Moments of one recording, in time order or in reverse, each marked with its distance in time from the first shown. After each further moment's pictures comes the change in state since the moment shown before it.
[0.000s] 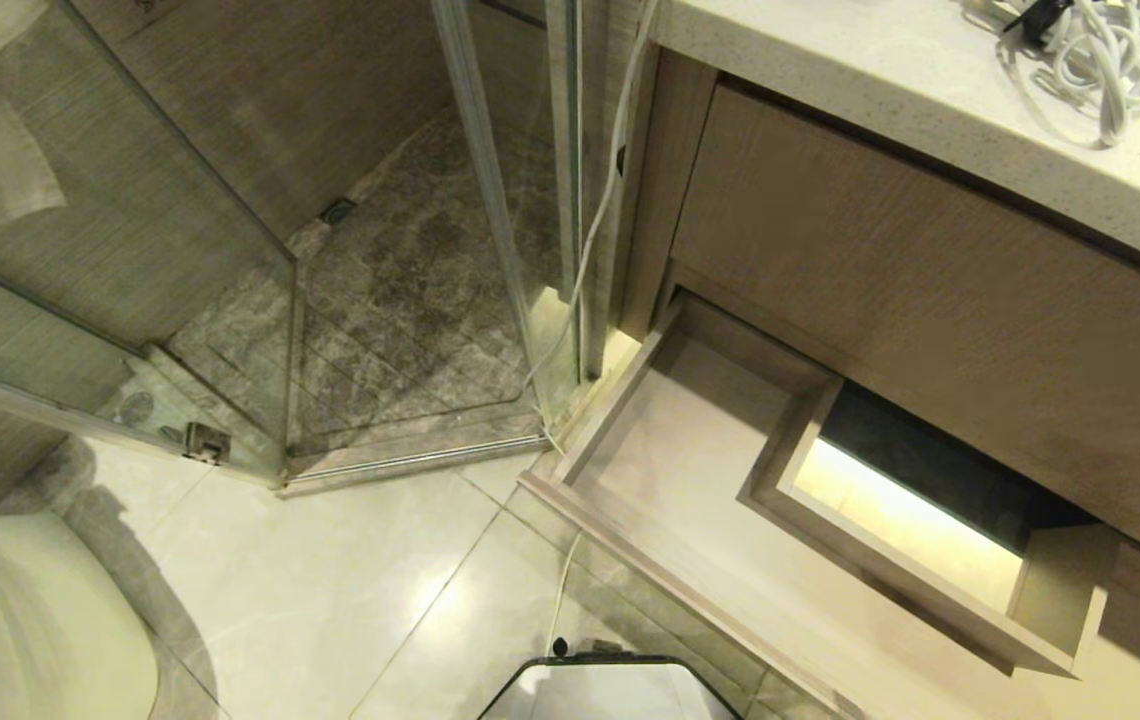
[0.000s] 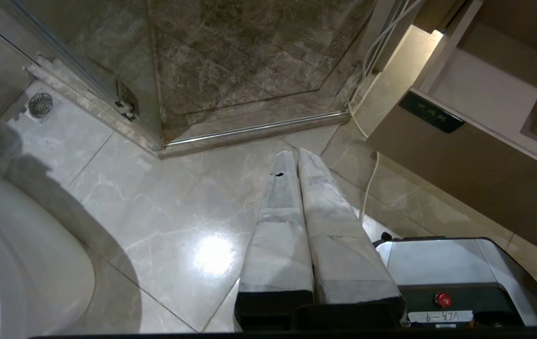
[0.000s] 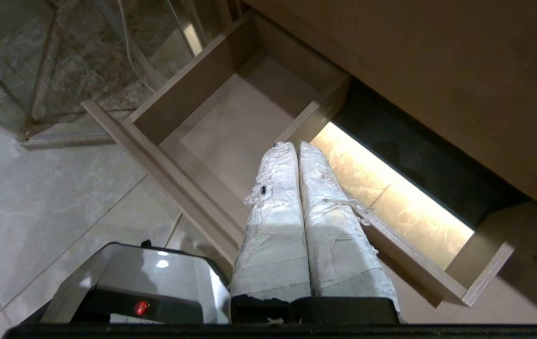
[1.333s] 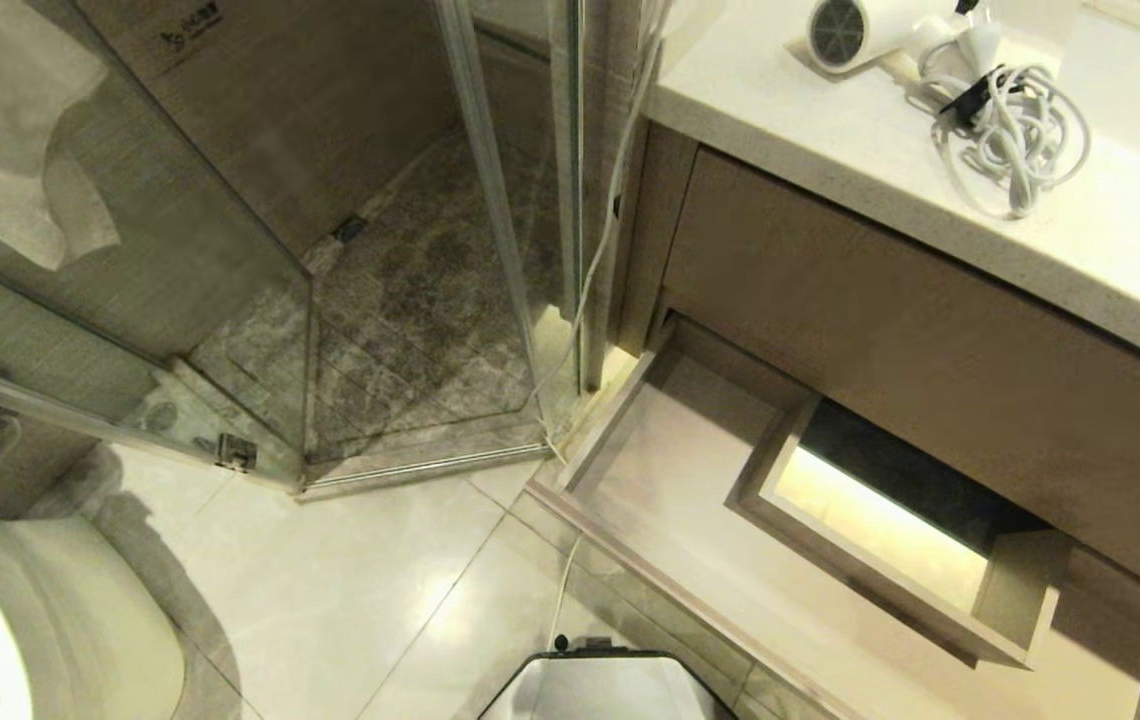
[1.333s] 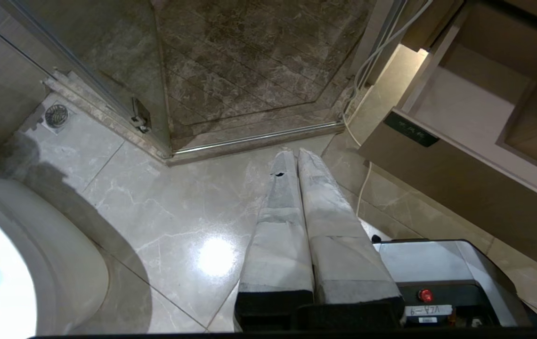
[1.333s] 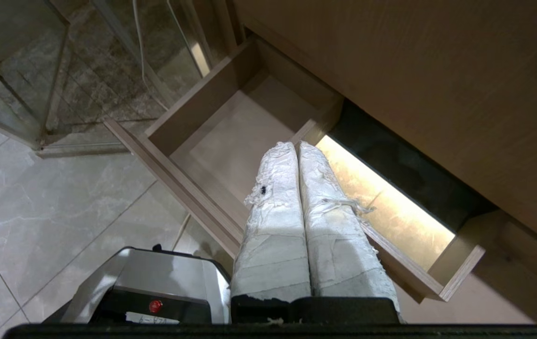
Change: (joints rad) left arm 0.000 0.000 0.000 0.000 0.000 0.000; right arm 0.000 0.000 0.000 0.000 0.000 -0.002
